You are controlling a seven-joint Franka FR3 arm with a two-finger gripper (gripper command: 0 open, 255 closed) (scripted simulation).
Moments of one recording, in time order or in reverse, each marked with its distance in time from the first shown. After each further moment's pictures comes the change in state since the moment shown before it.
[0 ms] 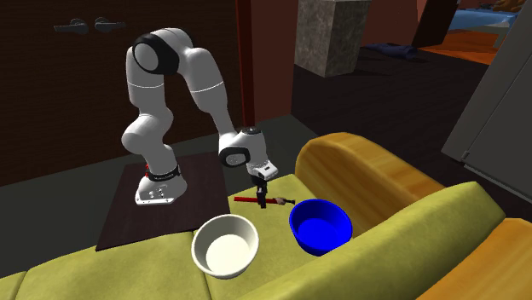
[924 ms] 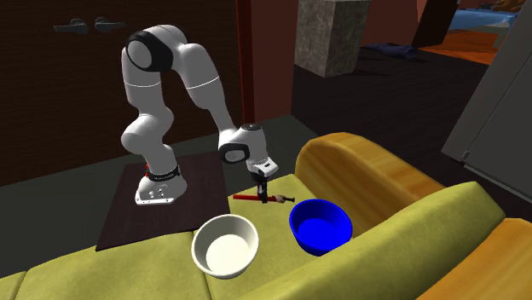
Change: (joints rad) arm -0.024 -0.054 0.030 -0.011 0.030 -0.044 -0.031
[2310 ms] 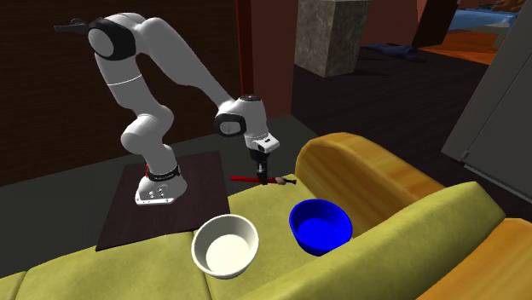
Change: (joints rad) arm -0.010 -0.336 0.052 -0.003 0.183 -0.332 -0.164
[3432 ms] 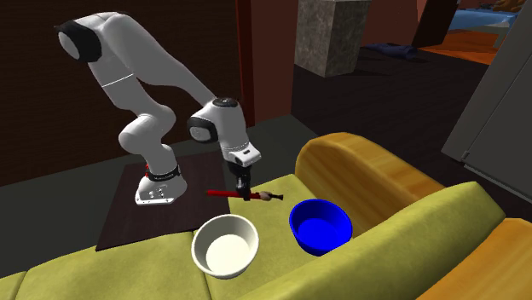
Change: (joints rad) arm -0.112 -0.170 -0.205 -0.047 -0.015 -0.098 -0.309
